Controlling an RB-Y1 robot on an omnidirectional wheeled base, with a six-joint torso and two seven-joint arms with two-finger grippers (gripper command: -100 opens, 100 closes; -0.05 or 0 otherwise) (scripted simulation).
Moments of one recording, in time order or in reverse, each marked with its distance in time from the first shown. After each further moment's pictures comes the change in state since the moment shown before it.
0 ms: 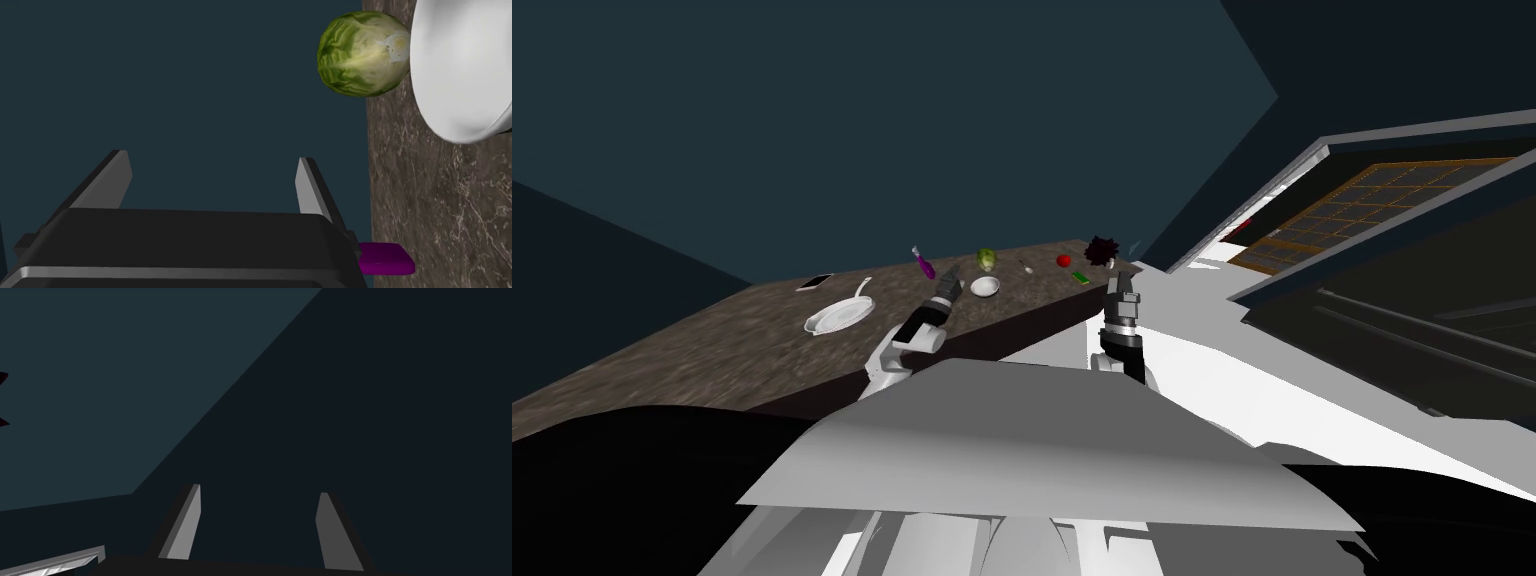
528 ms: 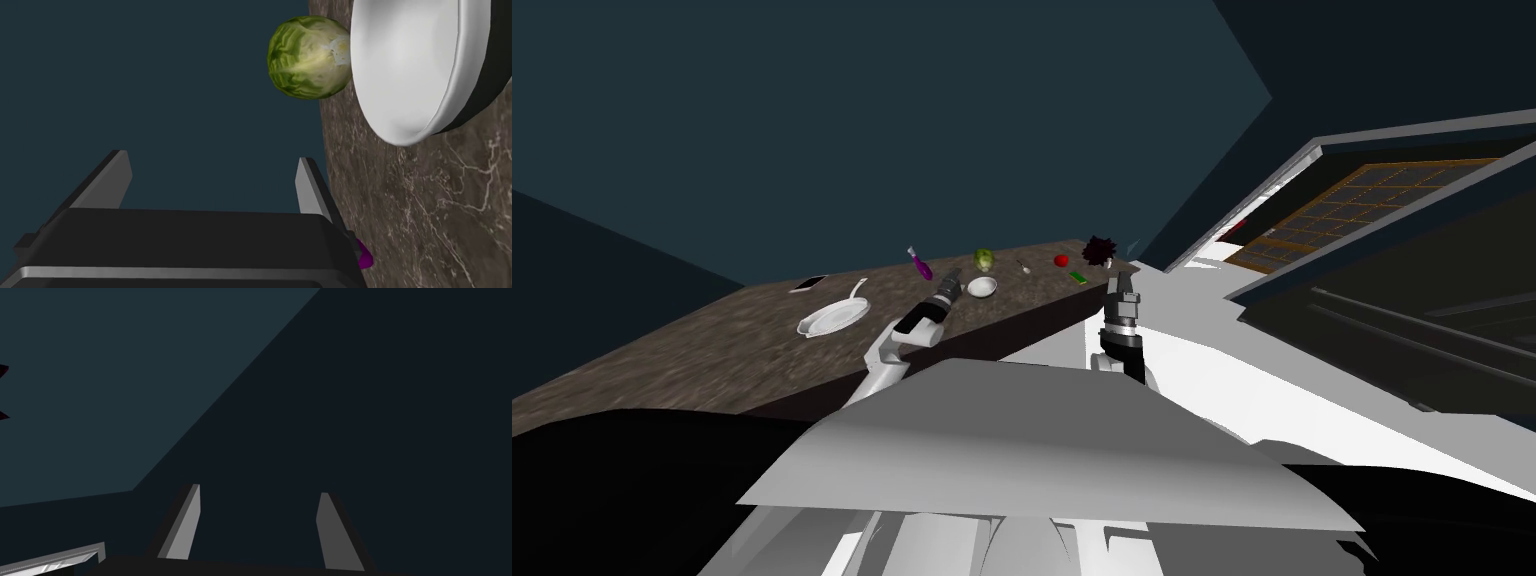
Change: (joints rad) left arm -0.051 0.061 0.011 0.052 0.044 0.152 0.033; right arm 0.000 0.000 0.000 0.000 0.000 0.000 0.000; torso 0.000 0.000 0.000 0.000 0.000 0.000
